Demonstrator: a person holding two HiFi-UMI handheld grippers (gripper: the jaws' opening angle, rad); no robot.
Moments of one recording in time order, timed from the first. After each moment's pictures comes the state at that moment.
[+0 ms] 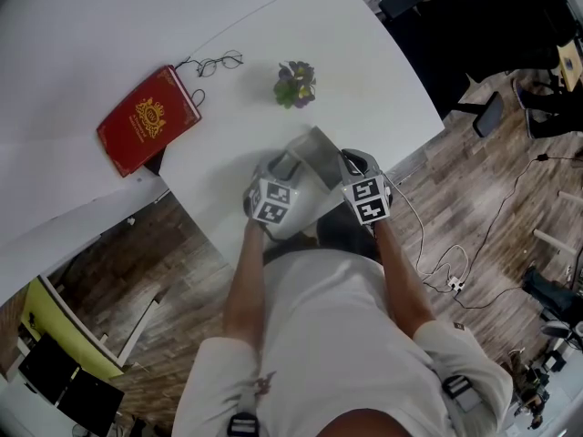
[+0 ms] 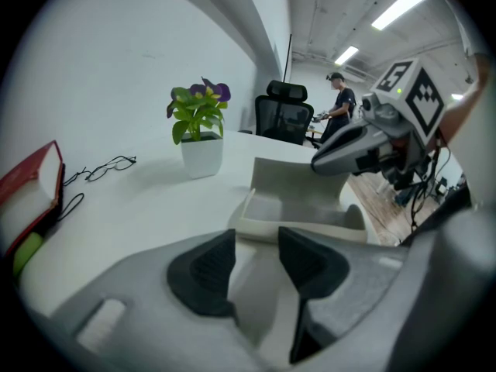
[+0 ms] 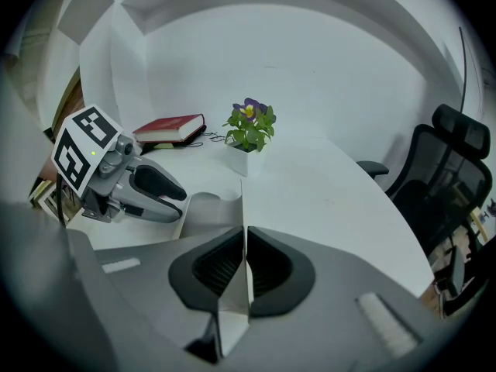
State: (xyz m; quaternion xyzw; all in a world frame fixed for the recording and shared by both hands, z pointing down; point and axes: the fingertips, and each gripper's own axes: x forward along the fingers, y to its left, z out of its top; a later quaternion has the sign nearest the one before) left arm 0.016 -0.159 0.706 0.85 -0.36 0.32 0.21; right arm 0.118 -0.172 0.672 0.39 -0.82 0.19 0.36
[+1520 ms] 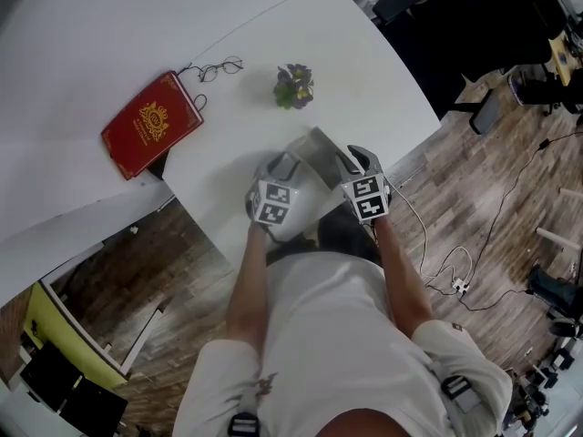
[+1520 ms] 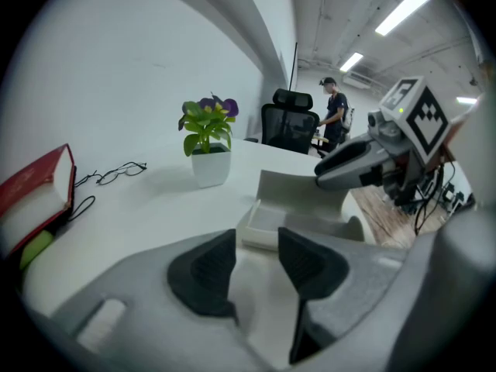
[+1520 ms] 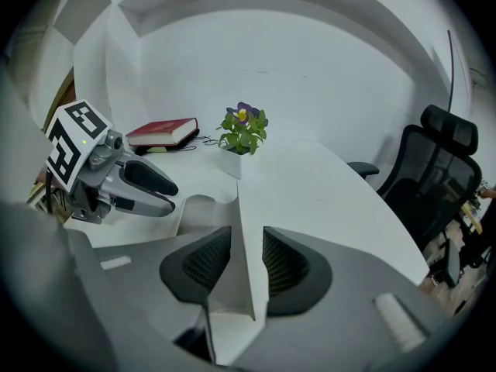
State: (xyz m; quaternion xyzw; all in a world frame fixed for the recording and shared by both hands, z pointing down) left arm 0.012 -0.163 0.689 0.85 -0.38 0.30 0.20; right arm 0.124 -0.172 0.669 0.42 -0.82 0.19 0.34
